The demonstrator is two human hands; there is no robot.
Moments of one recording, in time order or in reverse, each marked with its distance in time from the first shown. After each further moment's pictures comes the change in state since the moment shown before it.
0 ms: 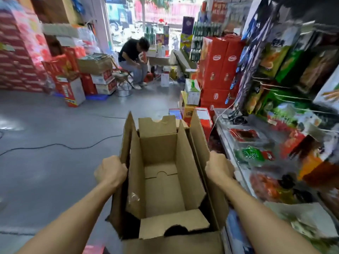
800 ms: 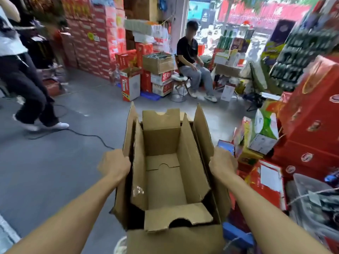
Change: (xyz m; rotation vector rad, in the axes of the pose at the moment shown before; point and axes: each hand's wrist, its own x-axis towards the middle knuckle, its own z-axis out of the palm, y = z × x) left_hand 0.380 0.086 0.046 0.031 0.194 -0.410; right_hand 0.446 -0.246 0.040 -0.025 -0.069 -0.438
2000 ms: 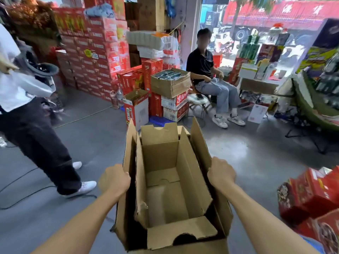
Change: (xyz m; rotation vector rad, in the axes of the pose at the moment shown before) left_hand 0.700 0.121 0.084 0.018 -0.056 0.041; right_hand 0.617 -0.363 0.066 0.062 -0.107 -0.054
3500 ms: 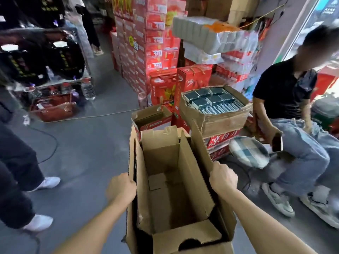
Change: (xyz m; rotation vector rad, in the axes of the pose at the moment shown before) left_hand 0.657 0.386 0.186 -0.109 0.033 -0.554; right_hand 0.905 -0.146 -0.016 -0.176 -0.118 -0.484
